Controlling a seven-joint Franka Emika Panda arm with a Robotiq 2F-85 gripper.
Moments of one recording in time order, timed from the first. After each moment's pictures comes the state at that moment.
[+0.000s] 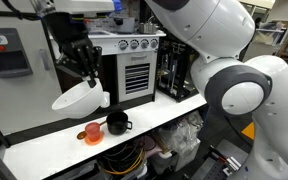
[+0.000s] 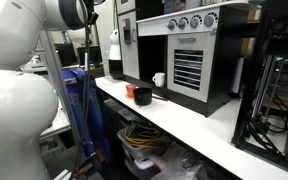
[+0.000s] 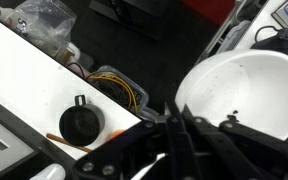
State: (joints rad) arm 0.77 0.74 0.06 -0.37 -0.02 0.84 0.34
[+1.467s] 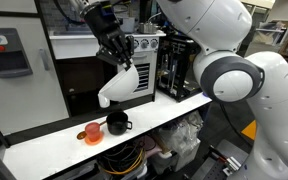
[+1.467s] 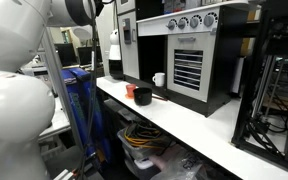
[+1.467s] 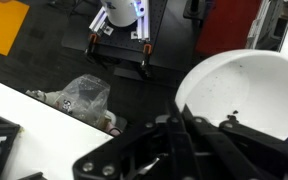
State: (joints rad) arm 0.65 0.71 0.06 -0.37 0.03 0.54 0.50
